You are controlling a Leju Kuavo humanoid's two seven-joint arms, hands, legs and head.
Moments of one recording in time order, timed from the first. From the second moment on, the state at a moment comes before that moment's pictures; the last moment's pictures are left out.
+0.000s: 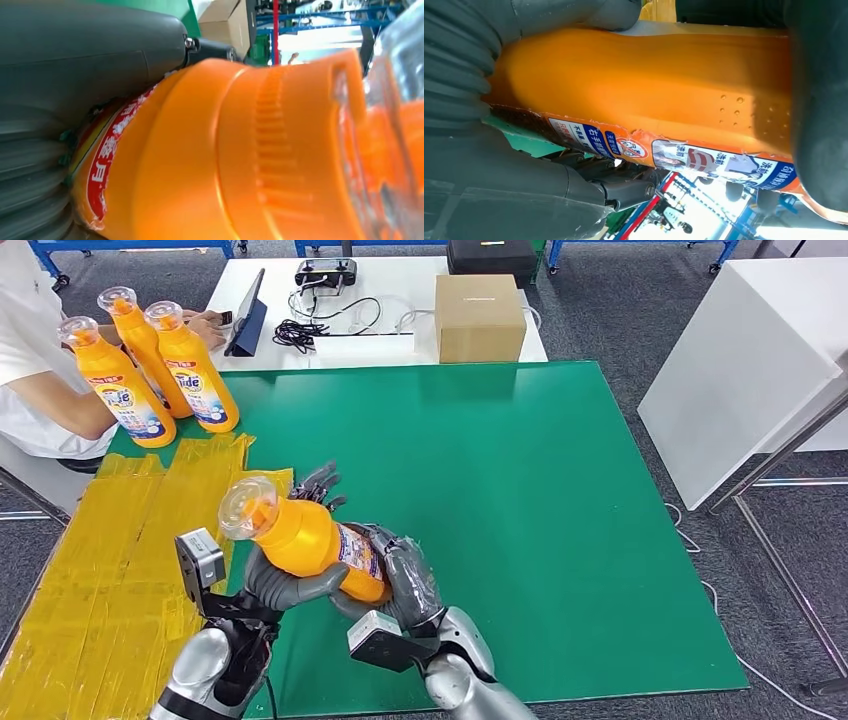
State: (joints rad) left arm -0.13 -0.07 -0.36 -1.57 0.17 -0.09 -0.26; right arm -0.21 0.21 0.62 -1.15 0.44 -0.30 -0.52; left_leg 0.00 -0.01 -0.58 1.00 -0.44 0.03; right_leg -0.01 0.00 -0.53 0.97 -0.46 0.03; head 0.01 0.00
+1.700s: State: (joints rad) left arm -0.27 0.12 -0.22 -1.31 -1.46 0.15 0.08; right arm 0.13 0.08 0.30 -1.90 0.18 0.04 -0.50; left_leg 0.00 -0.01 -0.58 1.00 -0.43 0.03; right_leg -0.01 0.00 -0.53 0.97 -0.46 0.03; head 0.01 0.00
